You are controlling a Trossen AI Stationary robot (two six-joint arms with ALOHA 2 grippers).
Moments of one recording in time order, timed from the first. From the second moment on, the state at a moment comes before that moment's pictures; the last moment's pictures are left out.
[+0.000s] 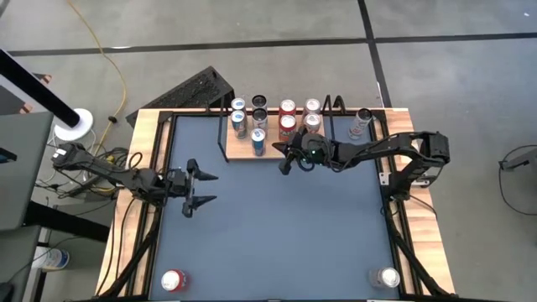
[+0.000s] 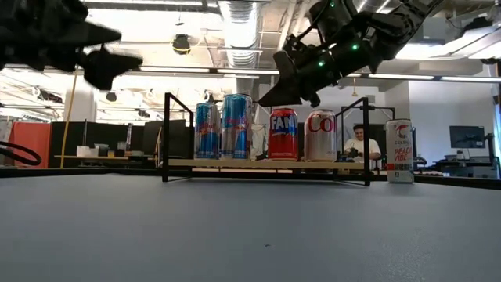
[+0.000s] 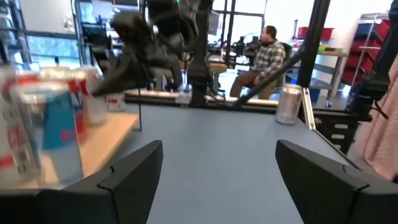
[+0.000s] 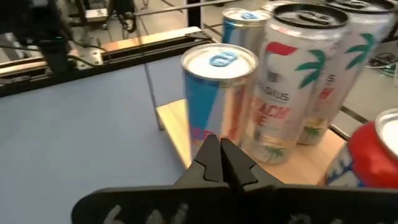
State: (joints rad) left arm -0.29 0.44 0.02 0.56 -0.33 -0.06; right arm -0.19 1.59 0.84 0.43 0.25 0.13
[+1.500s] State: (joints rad) left arm -0.29 0.43 0.01 0.44 -0.12 0.02; right arm -0.14 1.74 0.85 0.65 0.48 0.23
